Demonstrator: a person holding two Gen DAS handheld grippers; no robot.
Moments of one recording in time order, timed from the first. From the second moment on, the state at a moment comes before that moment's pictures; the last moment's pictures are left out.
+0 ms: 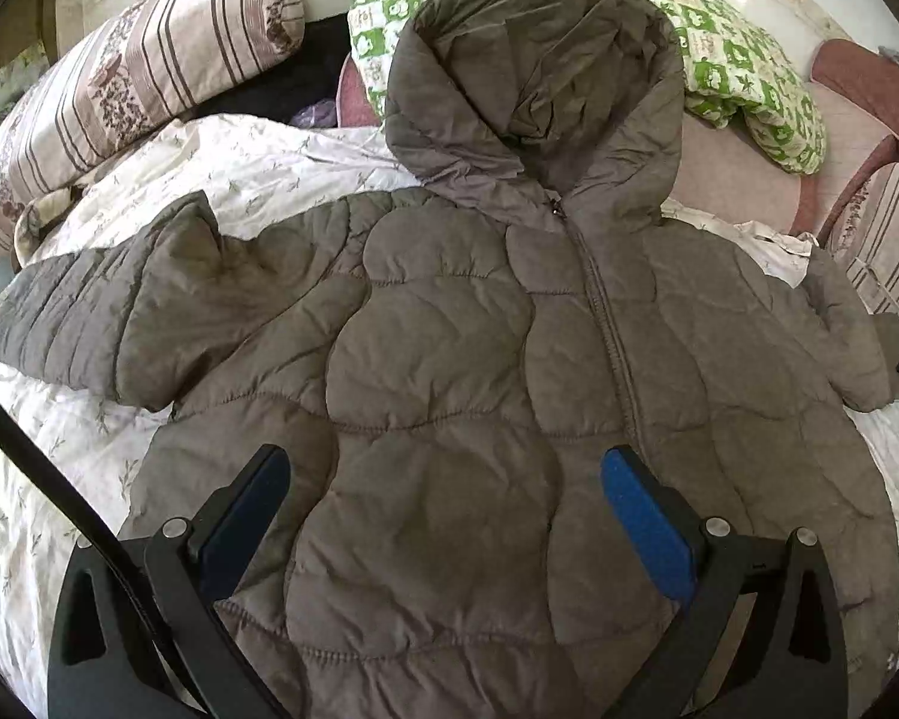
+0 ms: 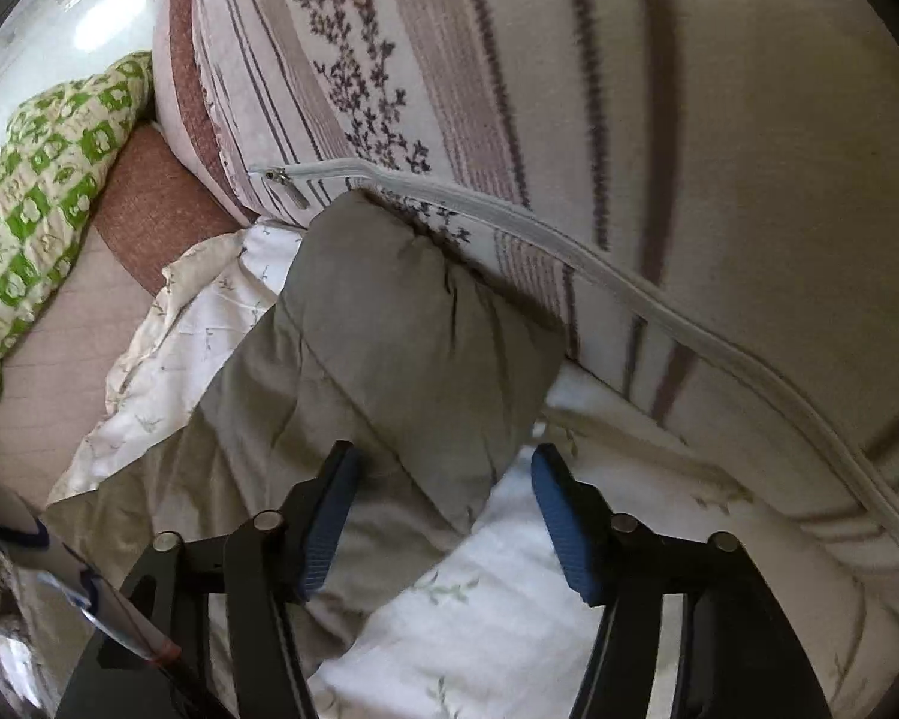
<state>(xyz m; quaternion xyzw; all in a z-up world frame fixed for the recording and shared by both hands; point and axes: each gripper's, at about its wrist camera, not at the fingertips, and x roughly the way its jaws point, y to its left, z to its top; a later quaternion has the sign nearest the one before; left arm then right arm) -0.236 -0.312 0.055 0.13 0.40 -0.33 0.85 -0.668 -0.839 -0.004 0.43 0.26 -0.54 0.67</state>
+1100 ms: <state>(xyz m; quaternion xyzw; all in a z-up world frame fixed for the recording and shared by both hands) -0.200 -0.258 0.091 0.07 0.41 -0.29 0.86 -0.450 -0.560 0.266 0.26 0.16 -0.25 0.92</state>
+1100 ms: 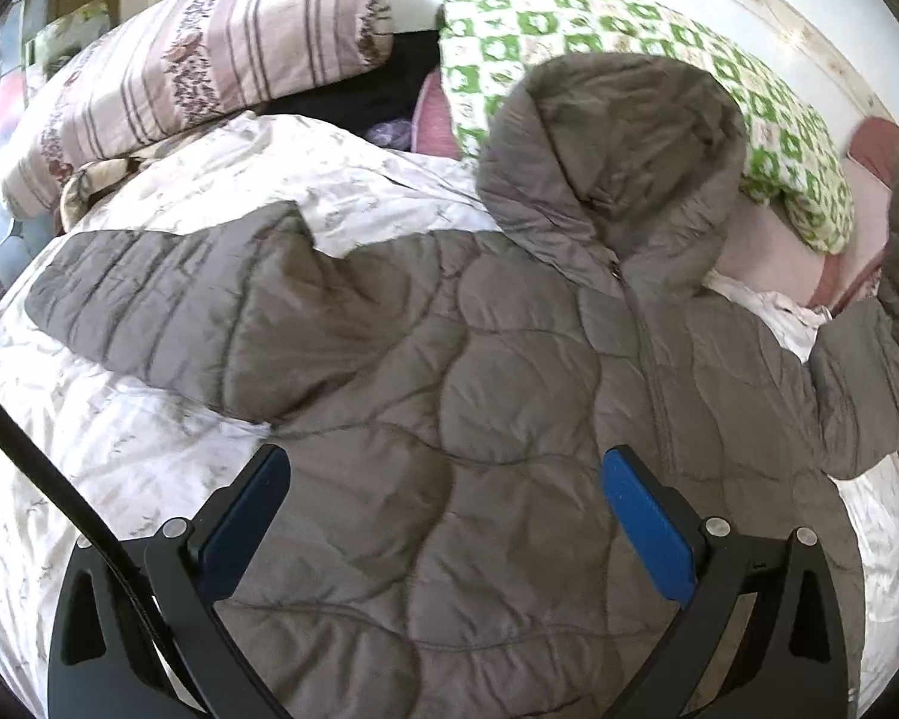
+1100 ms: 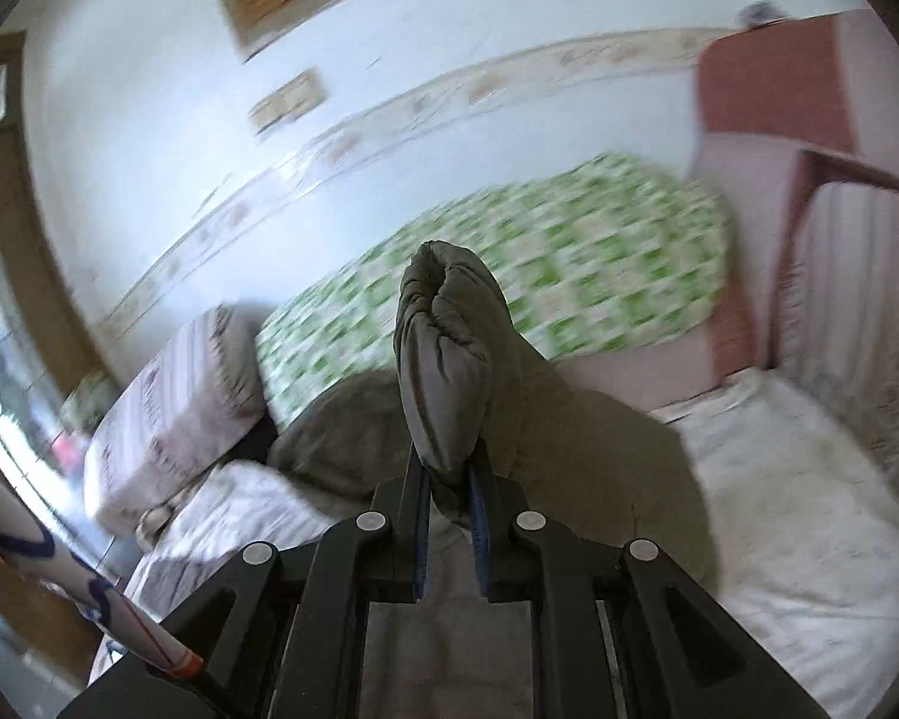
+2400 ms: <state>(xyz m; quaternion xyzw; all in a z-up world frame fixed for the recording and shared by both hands) -0.166 -0.255 0.068 0.07 0.43 -0.25 0.86 -0.368 -0.556 0.065 0.27 0.33 -0.28 0.86</state>
